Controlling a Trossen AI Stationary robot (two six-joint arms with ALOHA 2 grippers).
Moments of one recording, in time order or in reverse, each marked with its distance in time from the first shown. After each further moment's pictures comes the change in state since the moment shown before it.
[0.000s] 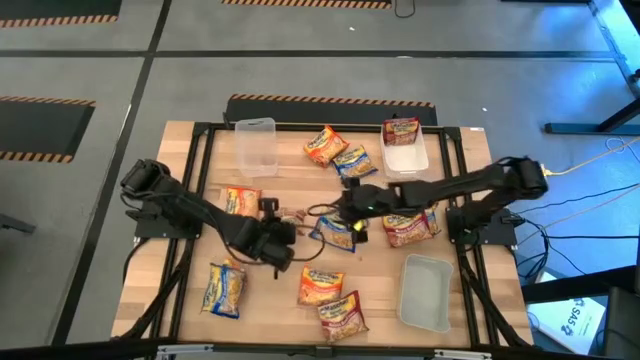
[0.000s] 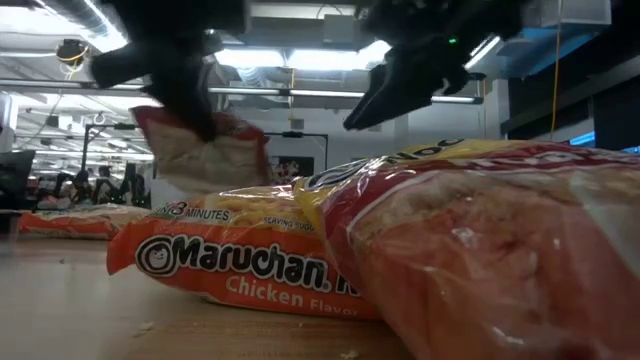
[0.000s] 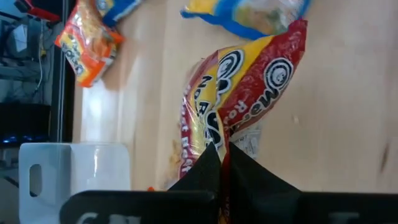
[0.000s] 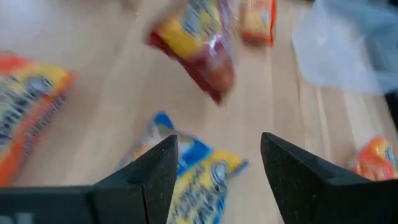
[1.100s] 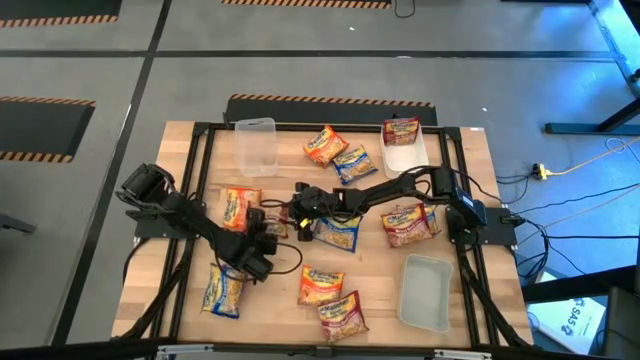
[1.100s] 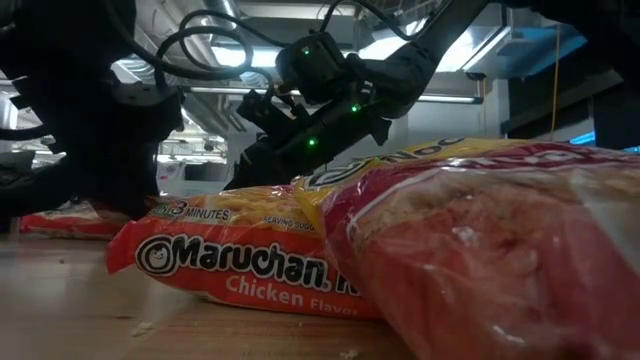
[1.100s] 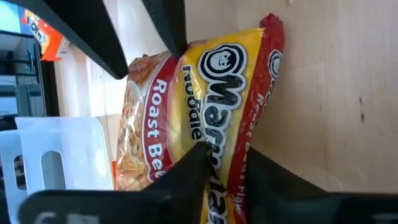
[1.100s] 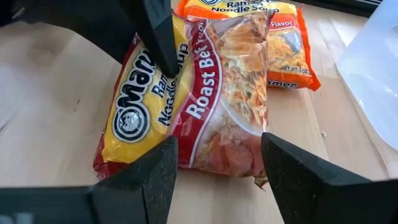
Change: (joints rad) left arm -0.116 0.038 -0.375 0.240 -0.065 -0.021; right arm -0.097 0.688 0.418 0.396 -0.113 0.036
